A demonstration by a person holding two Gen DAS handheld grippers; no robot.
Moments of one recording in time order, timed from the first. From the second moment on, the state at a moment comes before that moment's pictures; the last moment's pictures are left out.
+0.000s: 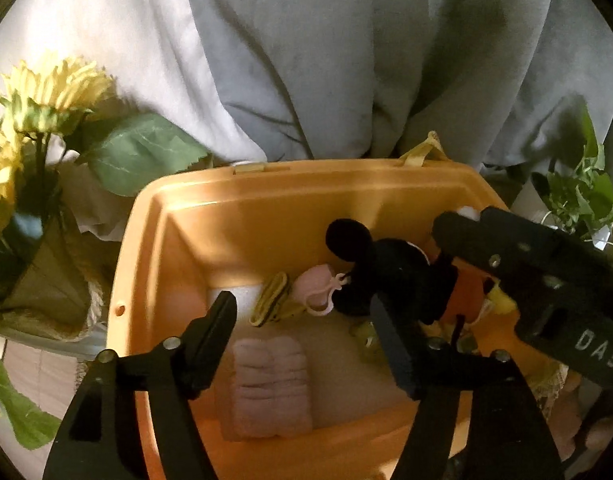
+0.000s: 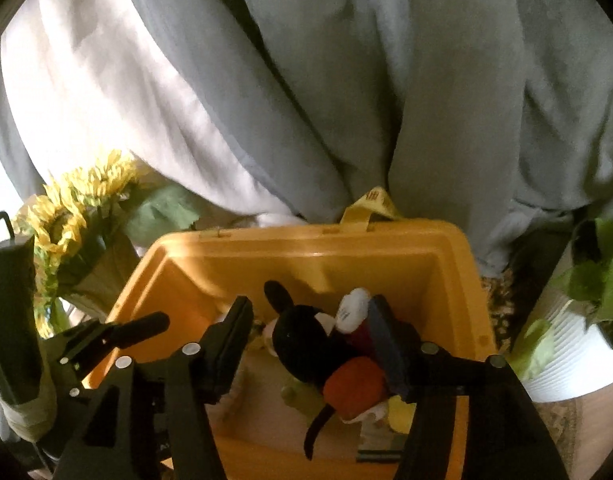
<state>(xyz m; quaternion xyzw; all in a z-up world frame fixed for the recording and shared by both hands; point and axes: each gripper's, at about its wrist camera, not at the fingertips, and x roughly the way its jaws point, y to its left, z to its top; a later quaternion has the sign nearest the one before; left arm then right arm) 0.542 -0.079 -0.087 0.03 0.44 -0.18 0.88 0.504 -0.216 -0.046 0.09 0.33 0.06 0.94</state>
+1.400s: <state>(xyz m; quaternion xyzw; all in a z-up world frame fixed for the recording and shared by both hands) 0.370 -0.049 -0.050 0.05 0.30 -0.07 0.95 0.333 -0.217 -0.060 0.03 0.29 -0.07 0.95</state>
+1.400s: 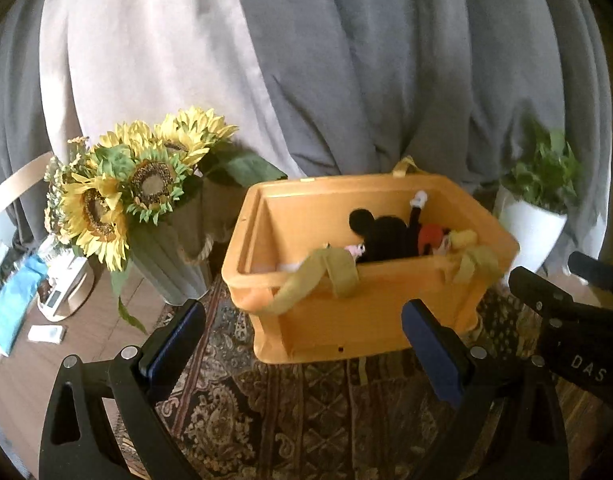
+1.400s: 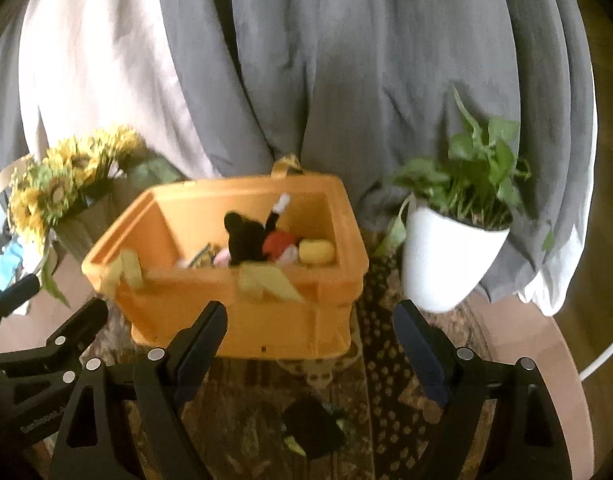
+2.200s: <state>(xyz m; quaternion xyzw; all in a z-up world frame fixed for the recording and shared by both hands) 0.361 -0.064 -0.134 0.11 0.43 -0.09 0.89 0.337 -0.229 -0.164 0.08 0.44 -0.05 0.89</state>
